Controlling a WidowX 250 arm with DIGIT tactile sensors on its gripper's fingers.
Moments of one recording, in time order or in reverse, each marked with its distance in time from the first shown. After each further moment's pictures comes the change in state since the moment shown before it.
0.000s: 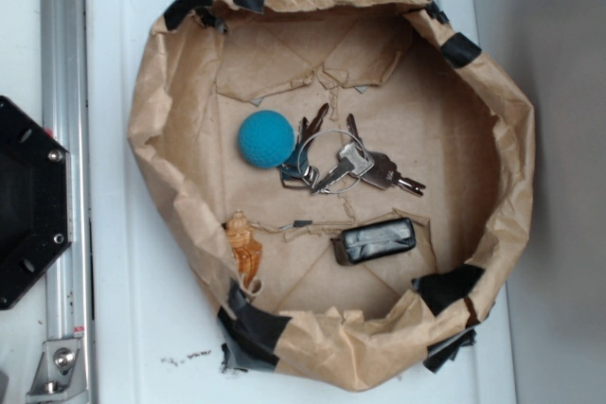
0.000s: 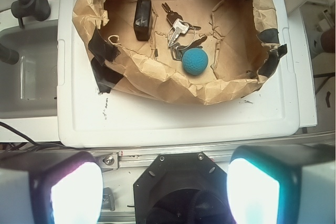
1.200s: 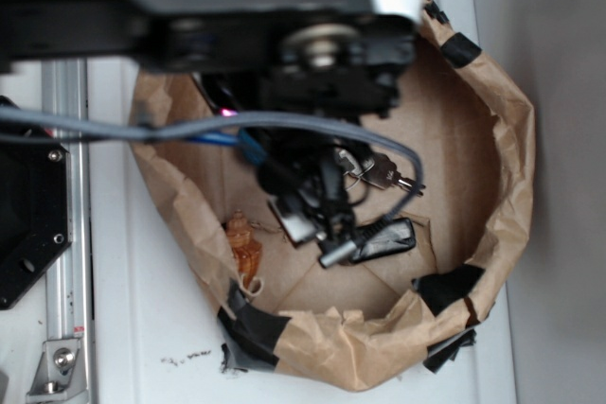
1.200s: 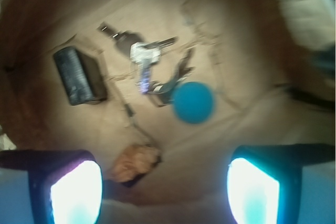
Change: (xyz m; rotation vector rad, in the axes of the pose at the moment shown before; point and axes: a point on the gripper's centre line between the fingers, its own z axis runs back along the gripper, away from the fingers) arm 0.106 0.019 -0.131 -0.059 0.254 0.442
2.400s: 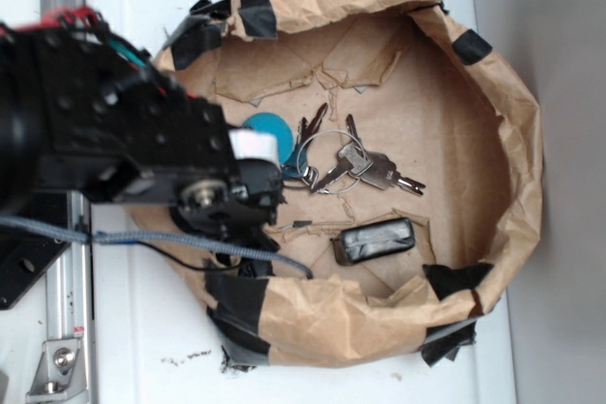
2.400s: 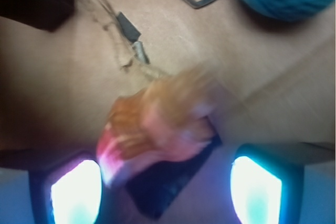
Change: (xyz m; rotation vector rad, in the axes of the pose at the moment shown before) arm -0.054 -0.023 -0.105 -0.128 -0.005 0.069
